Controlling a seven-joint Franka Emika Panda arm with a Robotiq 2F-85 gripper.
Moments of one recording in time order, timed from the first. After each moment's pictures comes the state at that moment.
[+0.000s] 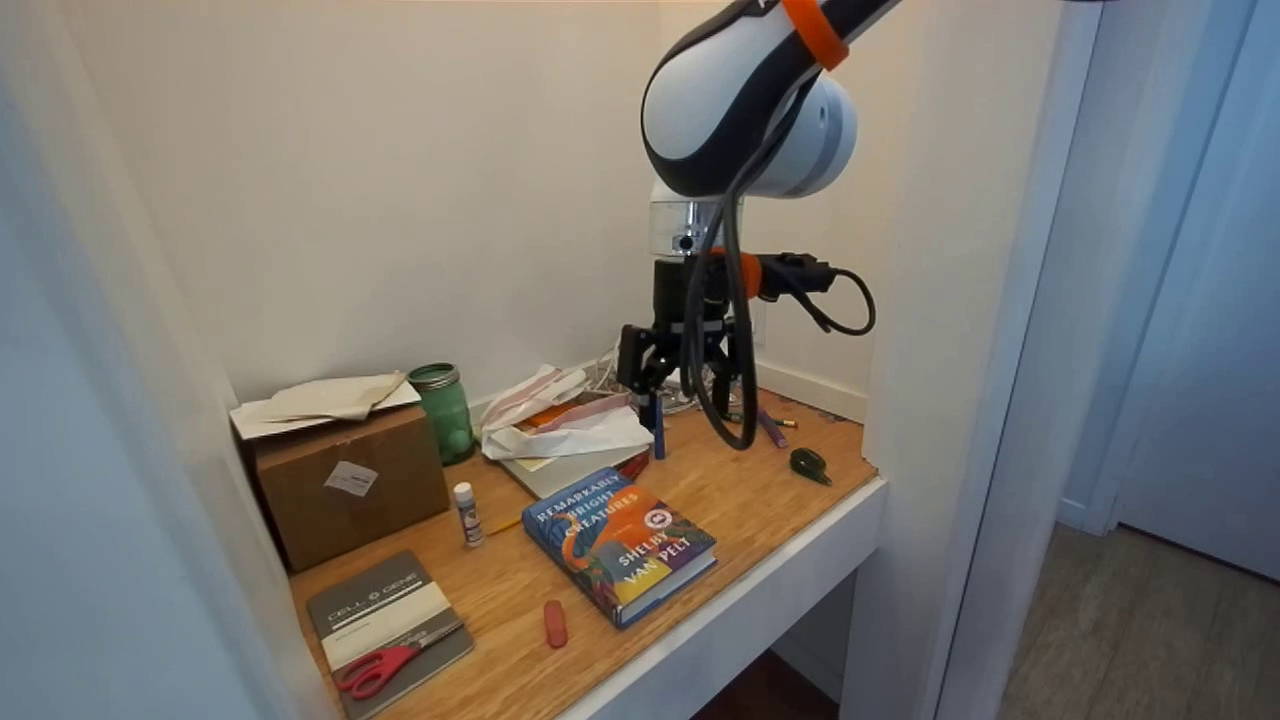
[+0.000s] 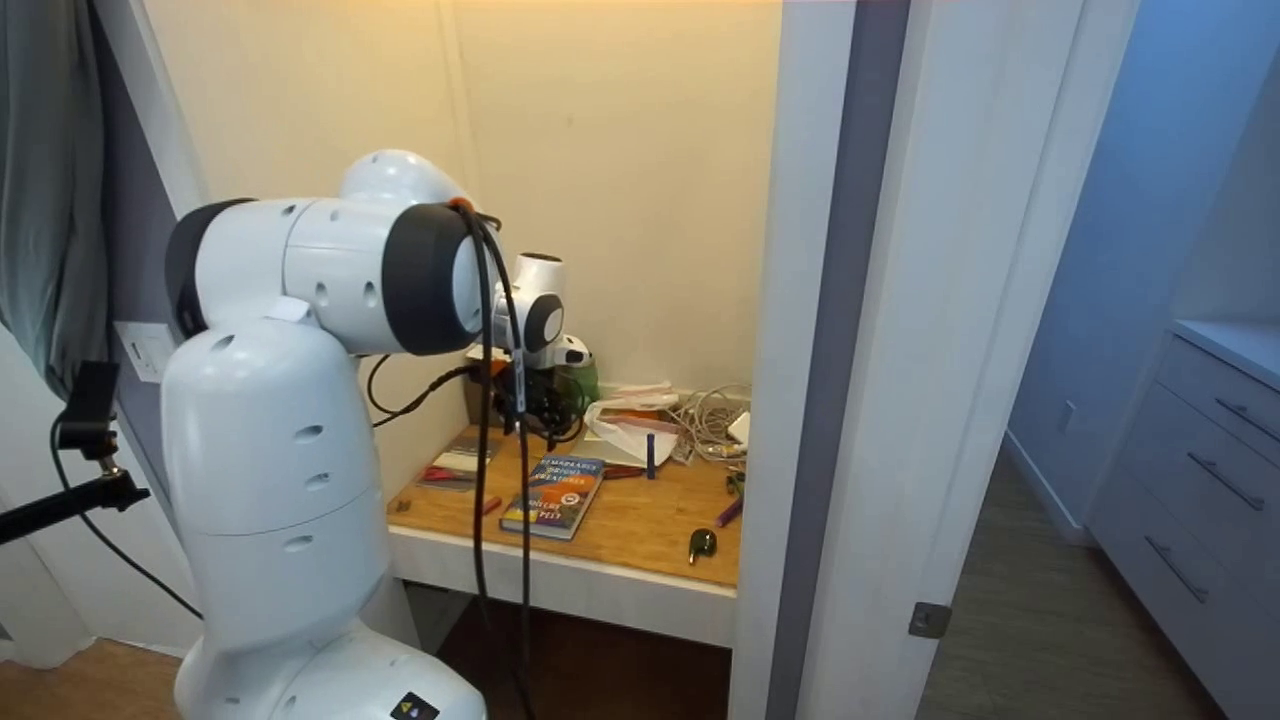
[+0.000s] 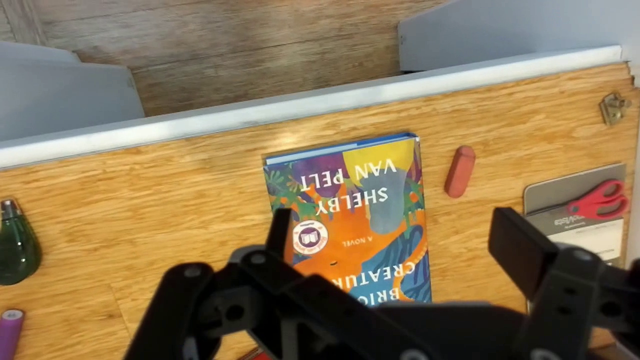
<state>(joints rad) 0.22 0.13 0.27 -2.08 0.12 2.18 0.22</state>
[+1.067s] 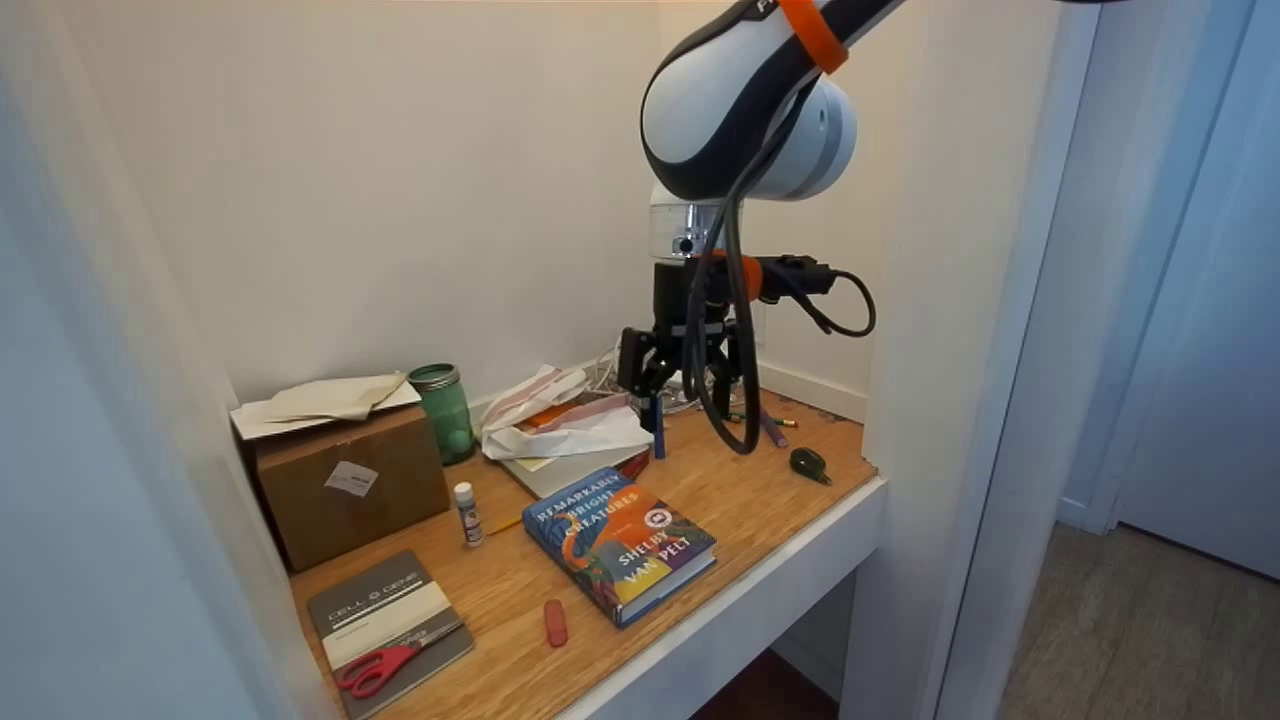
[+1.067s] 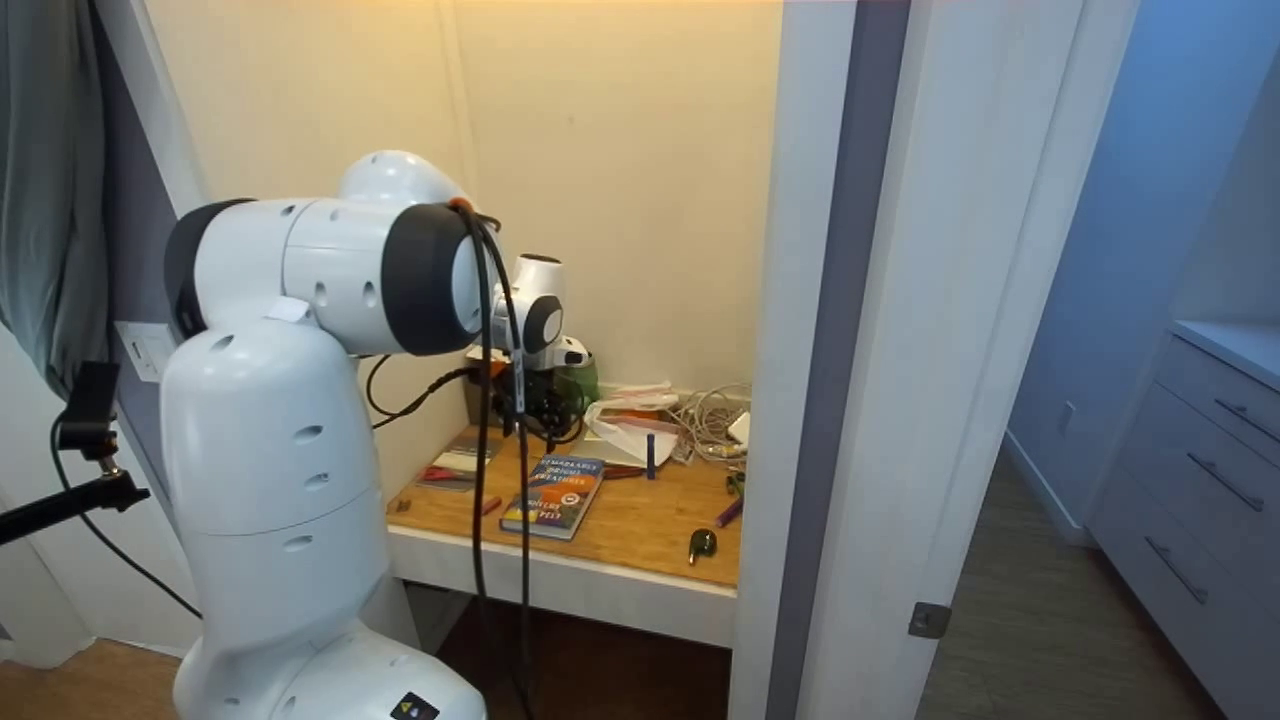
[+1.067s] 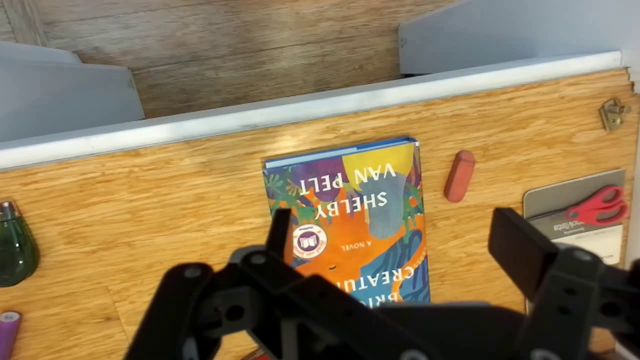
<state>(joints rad) 0.23 0.13 0.27 -2.08 0.12 2.18 0.21</state>
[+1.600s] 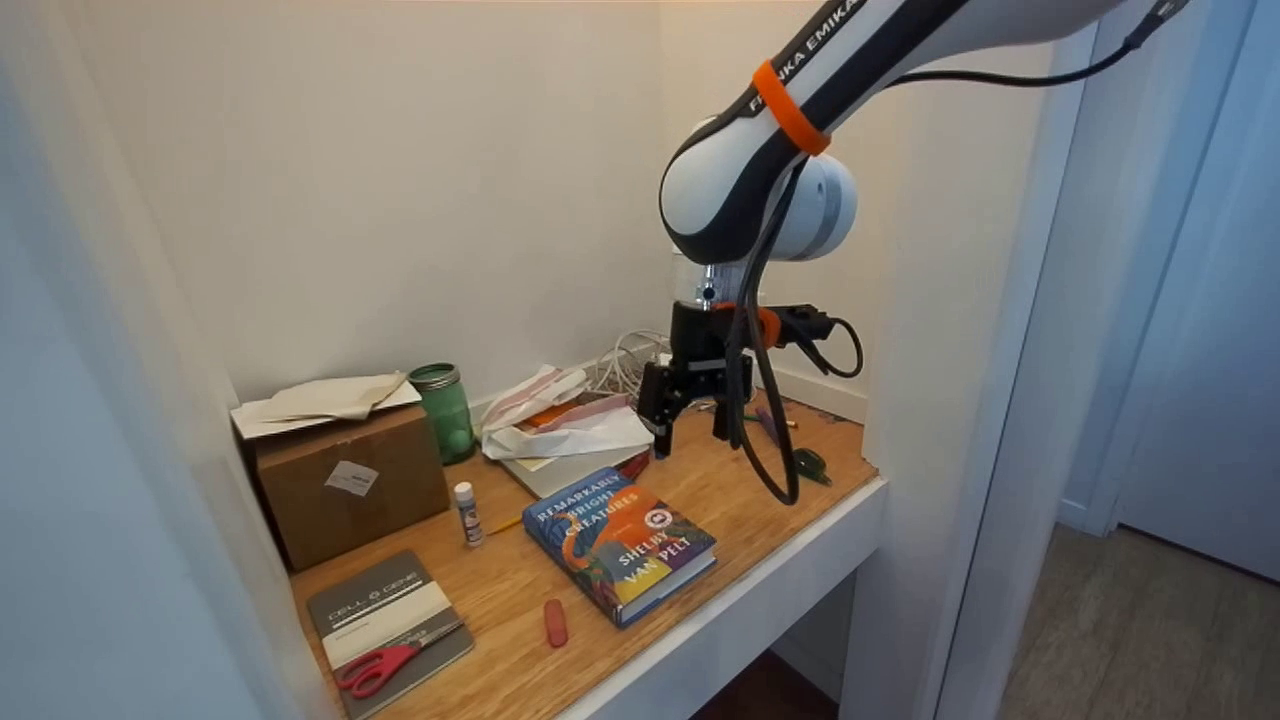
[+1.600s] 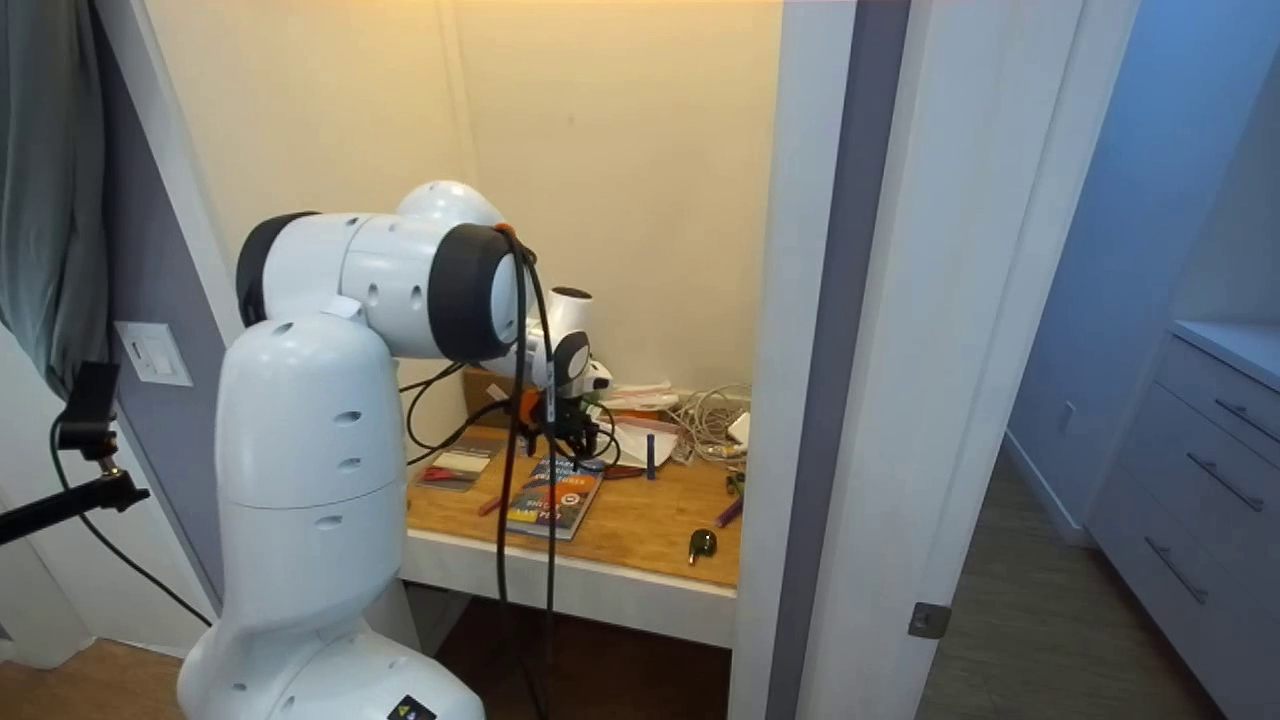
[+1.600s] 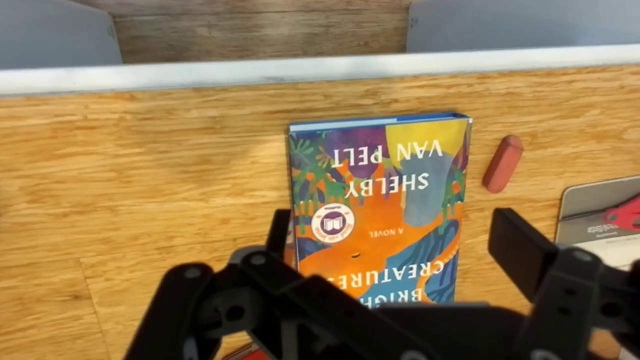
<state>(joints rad) 0.20 0.25 0.23 -2.09 0.15 2.34 0.00</state>
